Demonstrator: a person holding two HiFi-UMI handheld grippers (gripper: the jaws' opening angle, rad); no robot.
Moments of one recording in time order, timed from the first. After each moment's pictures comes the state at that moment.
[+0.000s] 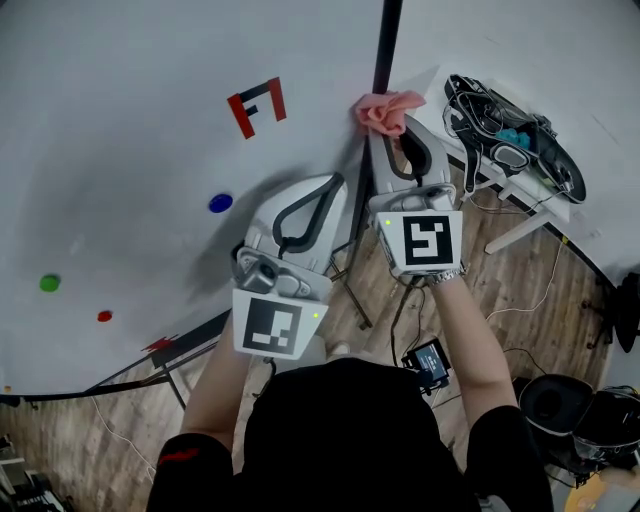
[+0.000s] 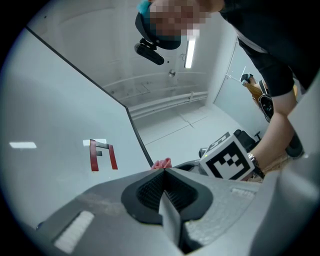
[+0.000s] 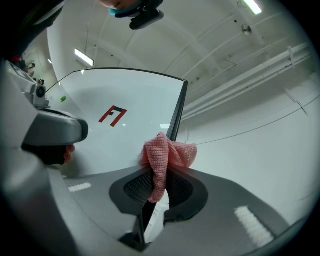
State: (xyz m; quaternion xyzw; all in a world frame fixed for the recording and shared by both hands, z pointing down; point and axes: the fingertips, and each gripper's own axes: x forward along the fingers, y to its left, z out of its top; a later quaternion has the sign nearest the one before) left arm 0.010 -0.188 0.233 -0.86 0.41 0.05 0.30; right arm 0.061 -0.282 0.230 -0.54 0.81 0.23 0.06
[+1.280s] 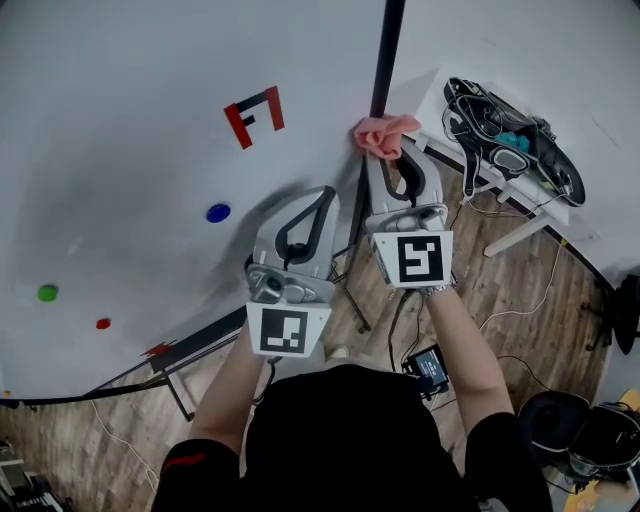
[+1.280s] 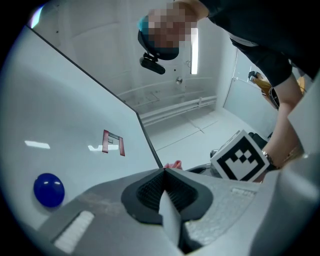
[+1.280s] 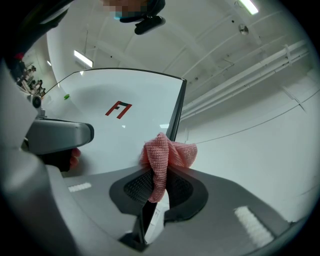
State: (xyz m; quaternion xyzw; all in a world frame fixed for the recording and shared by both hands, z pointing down) left arm 0.002 -0.192 0.256 -0.82 0.46 0.12 0.31; right arm 0.062 -0.276 0.255 -0.53 0.81 0.22 0.07
